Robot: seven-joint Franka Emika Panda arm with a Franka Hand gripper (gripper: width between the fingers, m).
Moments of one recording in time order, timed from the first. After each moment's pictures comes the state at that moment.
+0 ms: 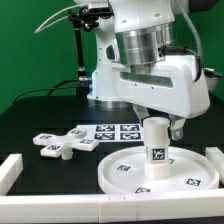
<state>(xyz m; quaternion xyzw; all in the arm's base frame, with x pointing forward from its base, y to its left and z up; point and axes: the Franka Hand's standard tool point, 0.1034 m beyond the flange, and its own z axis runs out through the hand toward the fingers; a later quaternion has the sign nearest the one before) 0.557 0.034 0.079 -0.87 0.50 0.04 0.07</state>
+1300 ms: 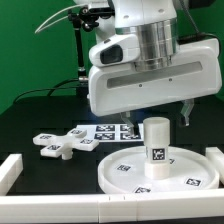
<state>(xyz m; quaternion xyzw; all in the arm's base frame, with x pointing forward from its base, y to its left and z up) 0.565 0.030 0.085 -0.99 -0.11 -0.01 0.05</state>
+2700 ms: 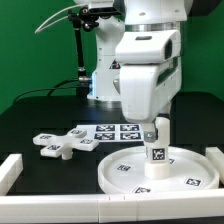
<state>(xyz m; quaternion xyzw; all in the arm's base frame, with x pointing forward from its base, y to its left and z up) 0.563 0.030 0.081 -0.82 -0.58 0.00 0.01</state>
